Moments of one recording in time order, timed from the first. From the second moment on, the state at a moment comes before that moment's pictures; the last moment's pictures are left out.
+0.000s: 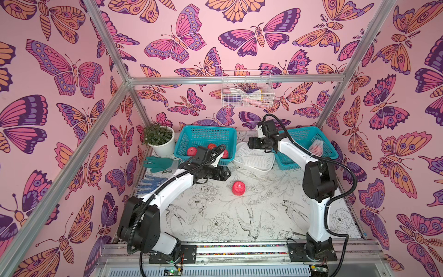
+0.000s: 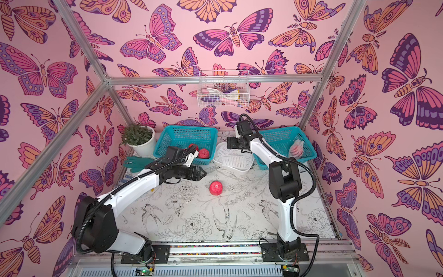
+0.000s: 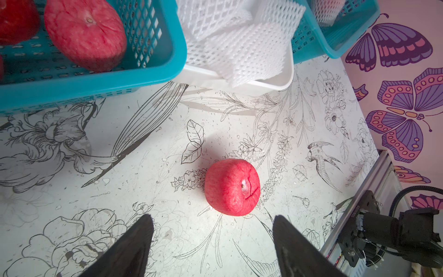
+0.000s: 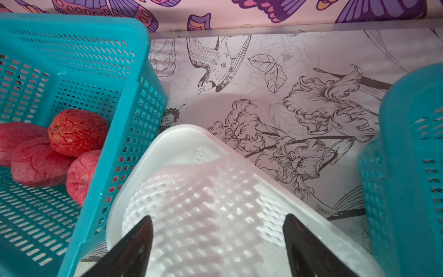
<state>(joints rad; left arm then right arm) -0.45 1.47 1.07 -0.47 0.40 -0.23 0.35 2.10 1.78 -0.53 -0.09 0.28</state>
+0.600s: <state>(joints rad) -0.47 1.46 1.07 -0.47 0.39 -0.23 0.38 2.10 1.81 -0.60 0.05 0.21</state>
